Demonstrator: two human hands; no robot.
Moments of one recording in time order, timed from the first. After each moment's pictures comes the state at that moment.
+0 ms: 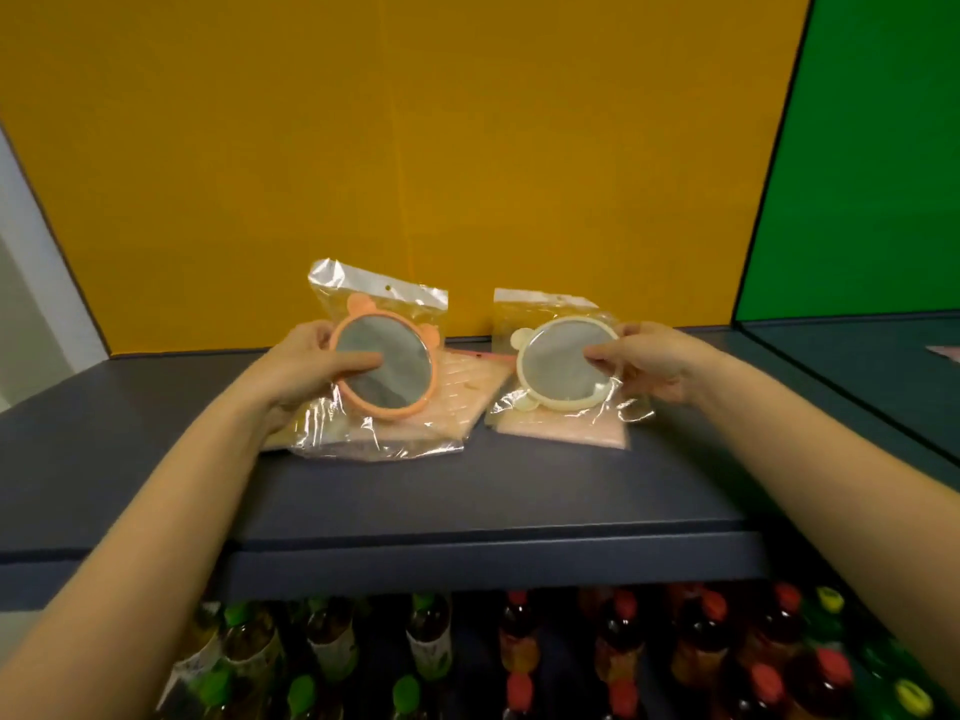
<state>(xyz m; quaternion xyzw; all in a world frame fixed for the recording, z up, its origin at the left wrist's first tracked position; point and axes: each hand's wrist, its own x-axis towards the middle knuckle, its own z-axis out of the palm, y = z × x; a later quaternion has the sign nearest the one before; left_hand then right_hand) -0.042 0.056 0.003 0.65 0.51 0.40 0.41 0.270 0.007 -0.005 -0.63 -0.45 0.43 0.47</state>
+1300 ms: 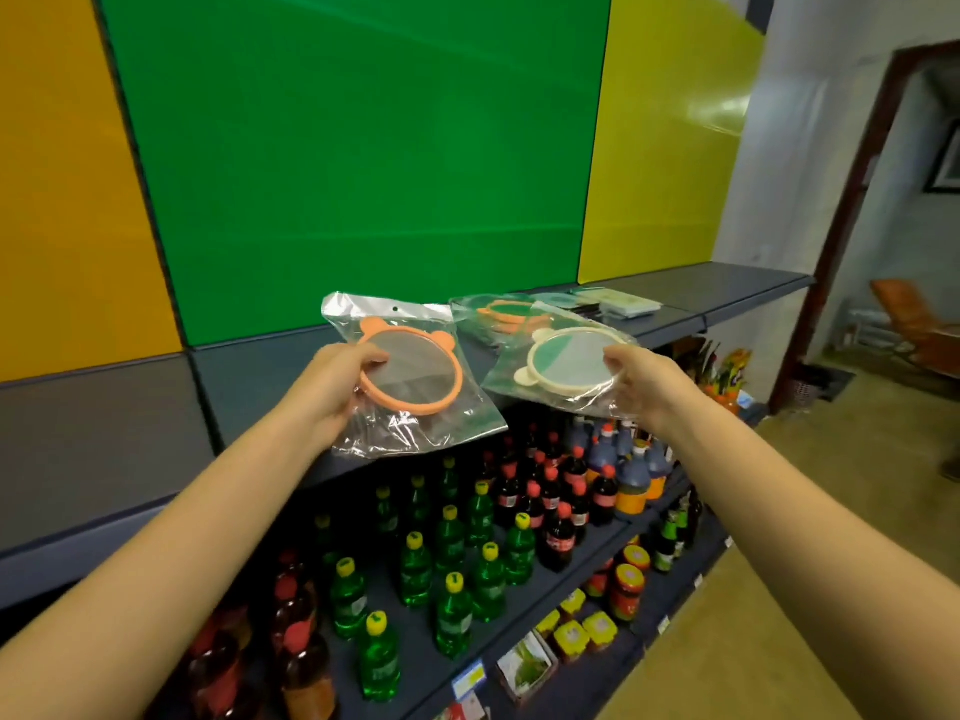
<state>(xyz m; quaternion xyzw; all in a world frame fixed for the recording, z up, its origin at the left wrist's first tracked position) 0.495 -0.195 -0.004 0.62 0.29 0.32 0.65 0.692 -0.395 -0.010 -0.67 -0.13 0.18 0.71</state>
